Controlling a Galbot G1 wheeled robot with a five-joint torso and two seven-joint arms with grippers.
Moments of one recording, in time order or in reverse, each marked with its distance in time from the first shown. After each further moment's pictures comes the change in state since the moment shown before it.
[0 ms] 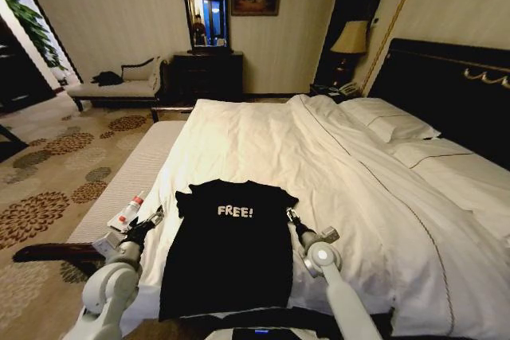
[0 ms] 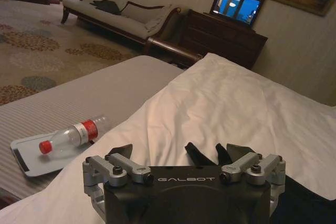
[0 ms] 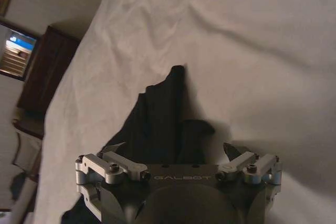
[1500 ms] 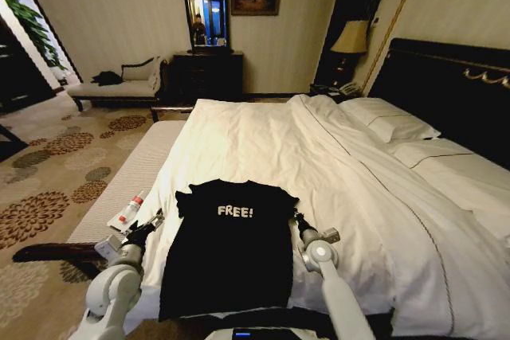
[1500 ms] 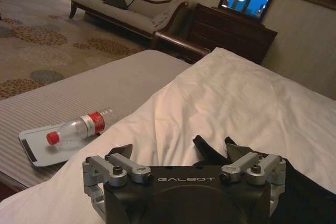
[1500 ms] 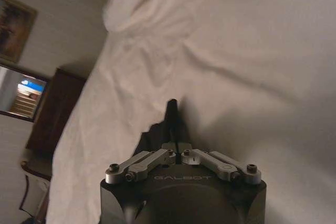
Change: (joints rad) left arm -0.016 -0.003 0.016 0.036 0.004 -0.005 -0.023; right arm 0.005 0.051 0.047 -0.037 -0.050 0.112 -0.061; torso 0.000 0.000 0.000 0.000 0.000
